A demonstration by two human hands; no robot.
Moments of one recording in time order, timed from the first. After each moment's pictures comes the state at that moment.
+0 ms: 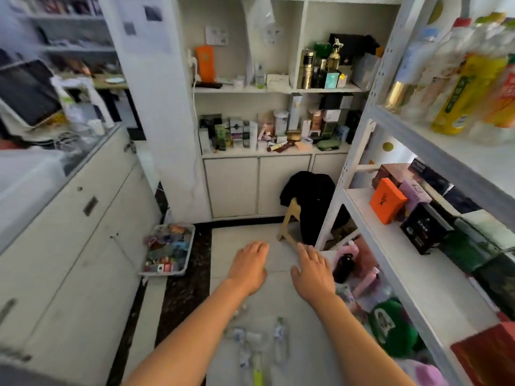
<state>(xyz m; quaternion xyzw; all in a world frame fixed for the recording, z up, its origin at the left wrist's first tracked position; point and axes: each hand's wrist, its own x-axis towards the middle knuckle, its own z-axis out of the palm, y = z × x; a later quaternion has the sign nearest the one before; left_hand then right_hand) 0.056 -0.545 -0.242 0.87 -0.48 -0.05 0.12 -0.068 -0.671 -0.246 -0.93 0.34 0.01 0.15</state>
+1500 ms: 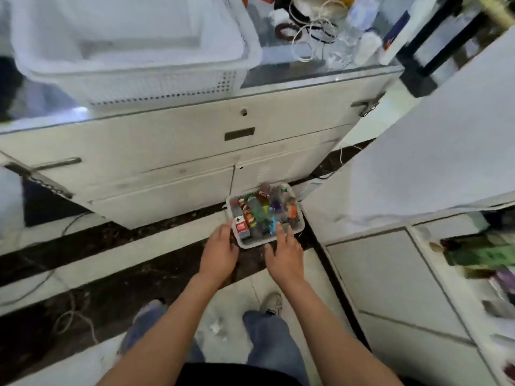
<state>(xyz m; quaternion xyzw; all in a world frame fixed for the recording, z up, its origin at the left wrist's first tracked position) 0.547 -0.476 -0.422 0.84 0.33 -0.01 0.43 0.638 -0.617 -0.425 -0.95 -0.18 0.23 0.11</state>
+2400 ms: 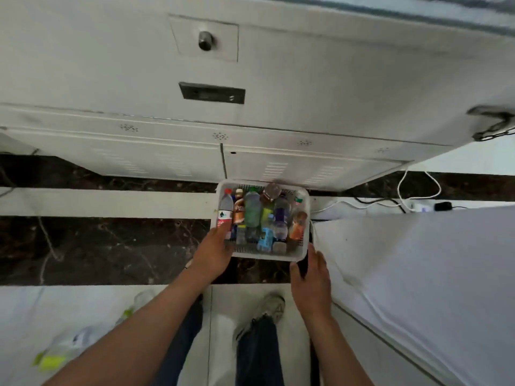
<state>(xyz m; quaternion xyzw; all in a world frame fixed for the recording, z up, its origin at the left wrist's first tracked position) 0.764 -0.515 -0.673 0.72 0.50 -0.08 0.49 0.924 -0.692 -0.643 -0.91 -0.20 0.34 0.15</state>
